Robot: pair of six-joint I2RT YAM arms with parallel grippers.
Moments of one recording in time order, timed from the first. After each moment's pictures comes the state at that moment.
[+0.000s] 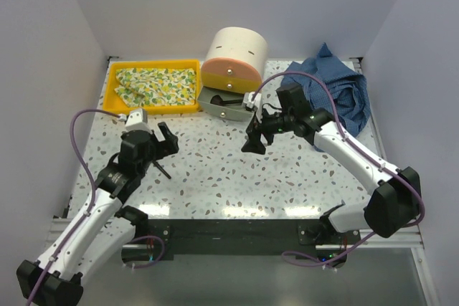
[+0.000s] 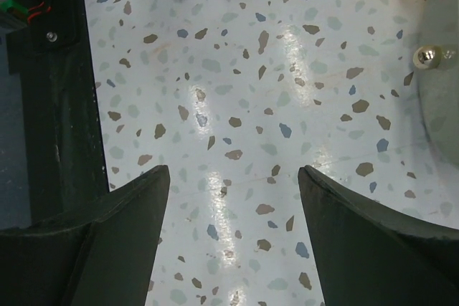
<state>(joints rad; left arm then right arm) -0.41 0.67 0.61 -0.41 -0.30 -0.53 0.53 1.37 1.15 -0.53 -0.73 -0.38</state>
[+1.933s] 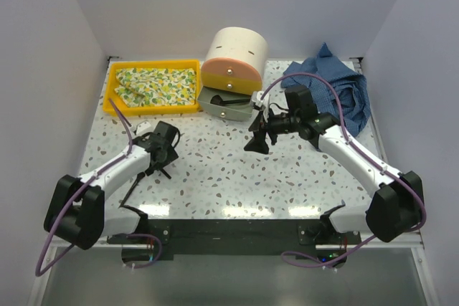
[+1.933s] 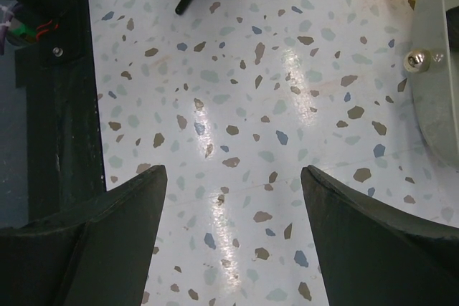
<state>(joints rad) -0.38 1.27 0.68 -0.64 -0.47 -0.97 0.47 1.33 1.05 -0.41 -0.82 -0.35</state>
